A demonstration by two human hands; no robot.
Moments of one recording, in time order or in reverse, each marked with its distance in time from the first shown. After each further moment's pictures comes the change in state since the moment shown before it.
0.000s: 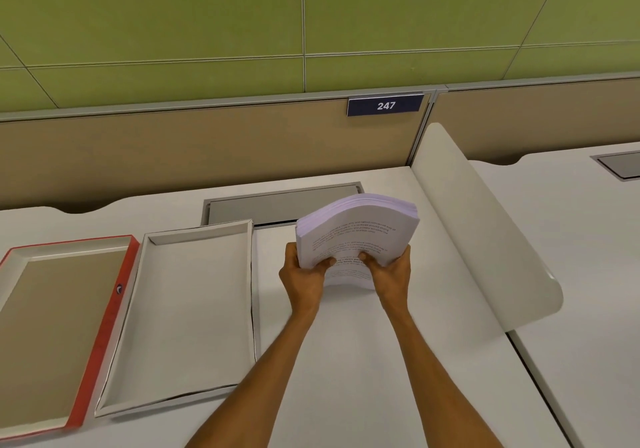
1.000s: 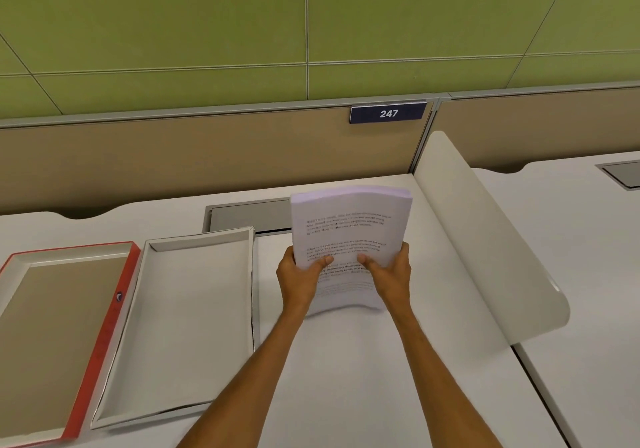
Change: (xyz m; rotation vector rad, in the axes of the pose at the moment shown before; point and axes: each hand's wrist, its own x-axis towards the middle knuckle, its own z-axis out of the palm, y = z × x) left_hand 0.031 -0.013 -0.005 0.088 -0.097 -0.178; right_hand 0.016 -0.013 0.005 -0.109 -0.100 0.080
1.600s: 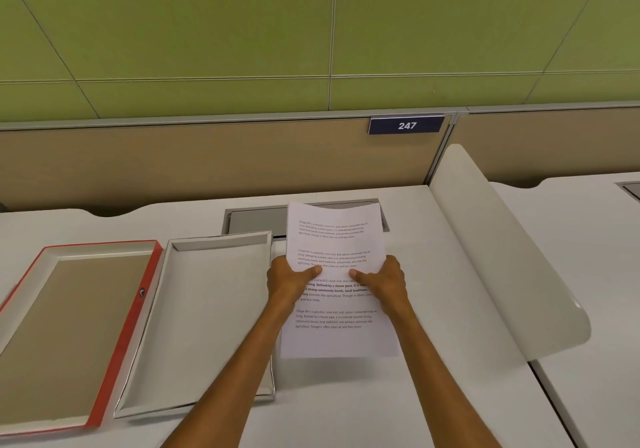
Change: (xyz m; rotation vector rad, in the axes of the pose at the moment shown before) left_hand 0.018 0.015 -0.057 0.182 -0.061 -0.189; right_hand -0.009 -0.015 0.033 -0.320 -0.159 0.184
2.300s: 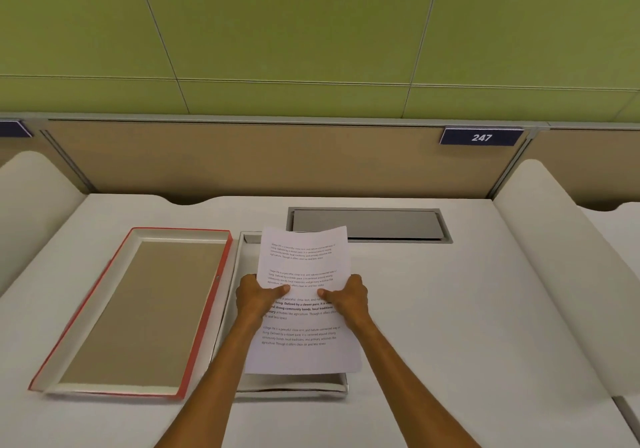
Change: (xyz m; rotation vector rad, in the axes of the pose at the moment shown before) left_hand 0.032 -0.081 -0.191 0.006 0.147 -0.155; right_hand -0.070 -0.050 0.191 -0.040 -0.218 0.010
